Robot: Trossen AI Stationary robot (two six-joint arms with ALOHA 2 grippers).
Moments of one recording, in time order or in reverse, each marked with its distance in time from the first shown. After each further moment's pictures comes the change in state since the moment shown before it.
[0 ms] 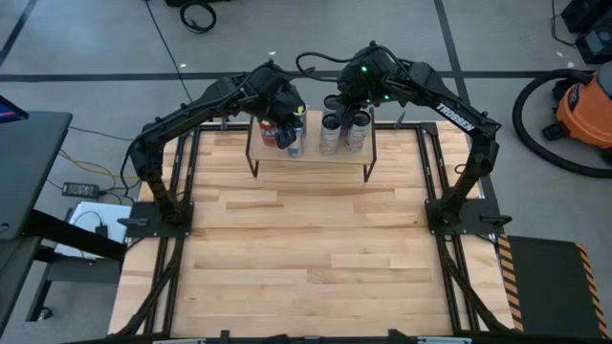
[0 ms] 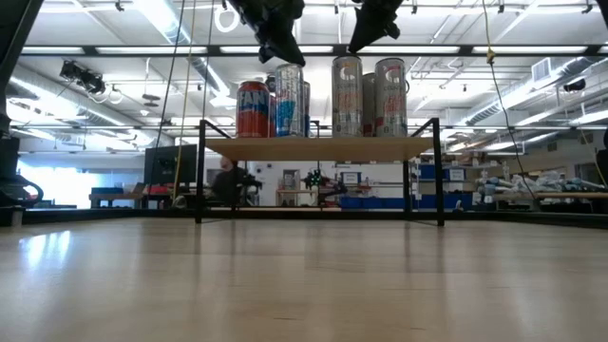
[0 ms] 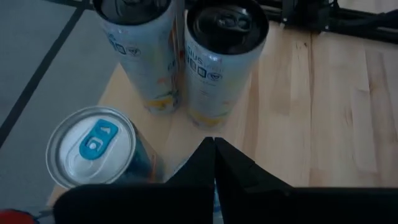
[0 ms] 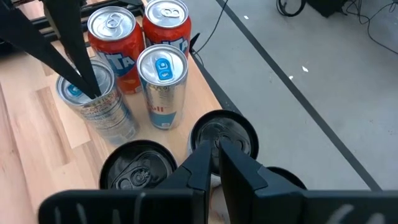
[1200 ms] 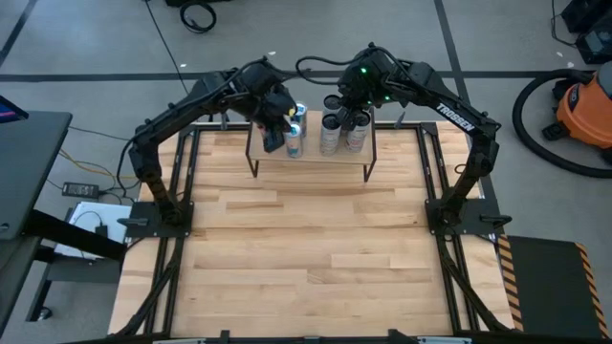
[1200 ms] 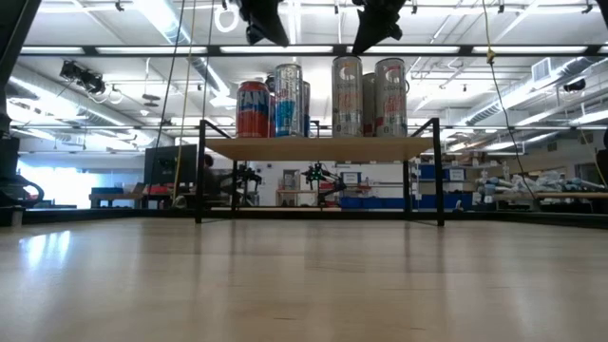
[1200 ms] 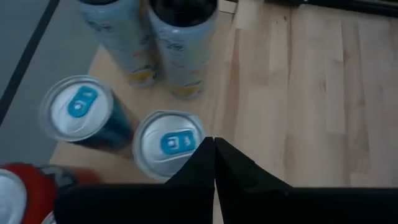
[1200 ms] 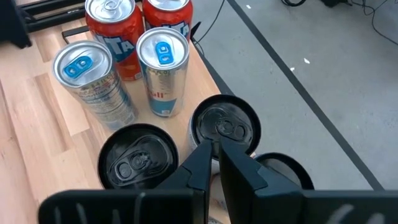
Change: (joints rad) left arm -0.032 -0.007 0.156 -0.265 0.001 0.035; right arm 0.000 0.000 0.000 -0.043 0.000 -0.008
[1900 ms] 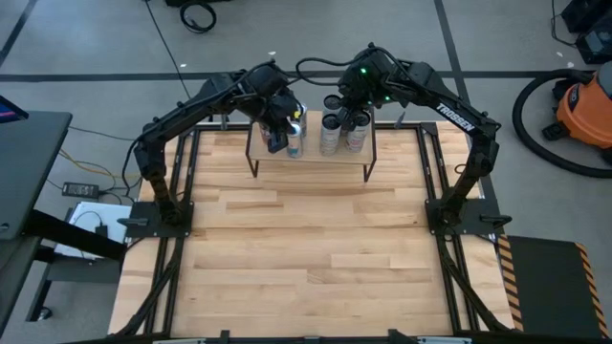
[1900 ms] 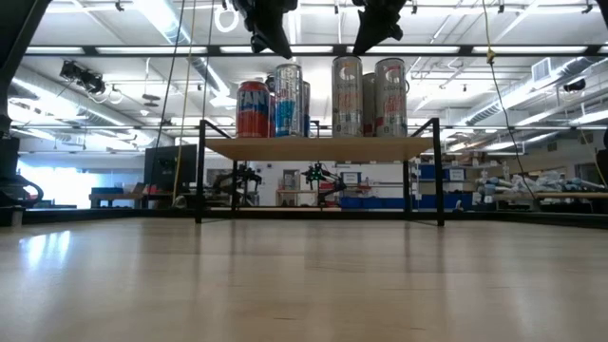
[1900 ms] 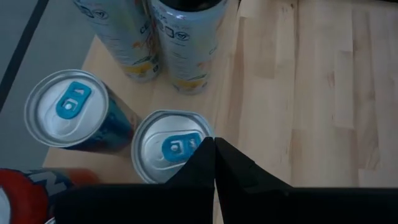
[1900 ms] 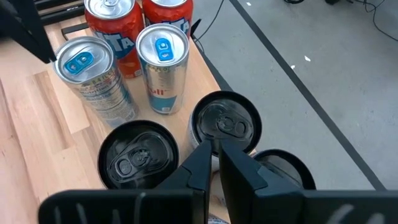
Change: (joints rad) left arm 0.009 0.042 -0.001 -0.001 -0.003 0.017; right arm 0.000 0.000 0.000 -0.009 0.000 0.003
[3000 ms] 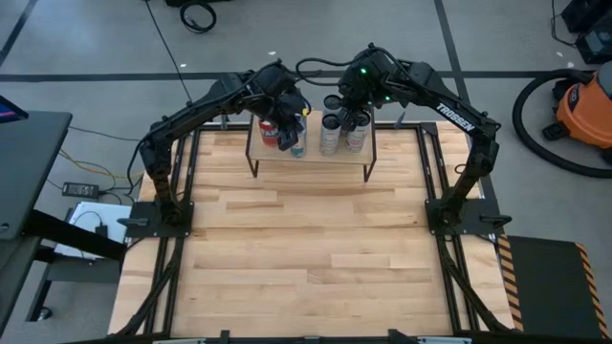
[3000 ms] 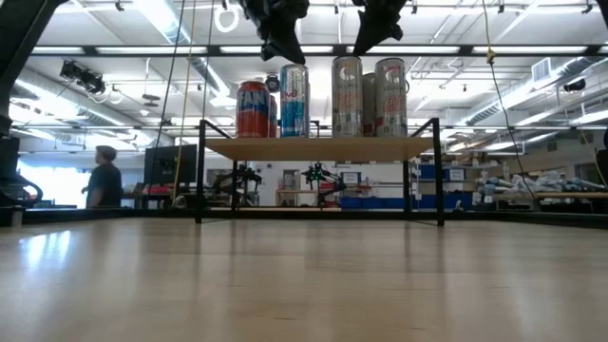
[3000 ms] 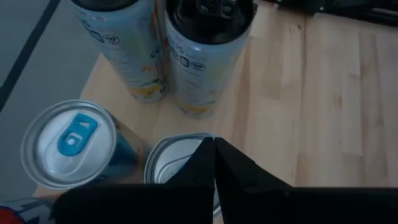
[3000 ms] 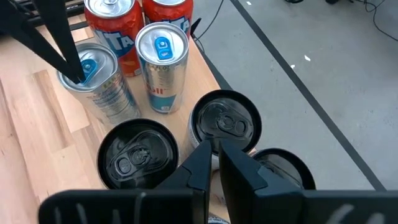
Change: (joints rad) left arm 0.002 0.046 0.000 0.097 0.001 -0.052; right arm 0.000 0.000 0.000 -0.003 0.000 -0.003
